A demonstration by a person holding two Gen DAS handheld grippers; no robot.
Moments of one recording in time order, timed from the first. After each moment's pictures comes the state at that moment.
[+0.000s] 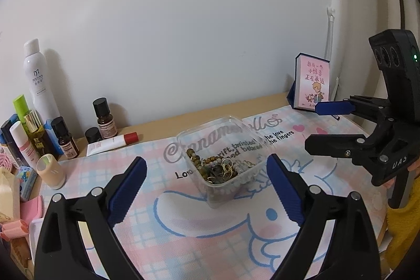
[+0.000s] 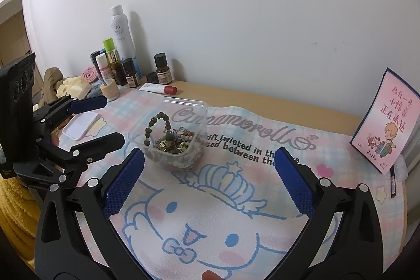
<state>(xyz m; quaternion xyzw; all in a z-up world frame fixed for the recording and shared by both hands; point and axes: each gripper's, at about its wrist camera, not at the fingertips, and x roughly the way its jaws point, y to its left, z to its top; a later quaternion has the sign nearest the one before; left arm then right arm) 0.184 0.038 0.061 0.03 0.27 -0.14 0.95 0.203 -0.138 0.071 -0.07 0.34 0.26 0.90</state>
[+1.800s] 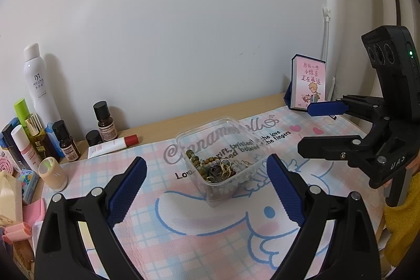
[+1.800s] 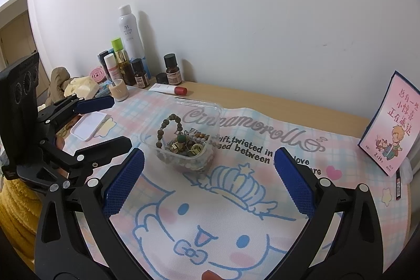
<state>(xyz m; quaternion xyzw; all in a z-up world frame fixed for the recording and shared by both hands) 0.178 0.037 0.069 0.04 0.27 -0.14 0.95 0.201 -0.129 0.074 -0.07 0.33 0.28 0.90</state>
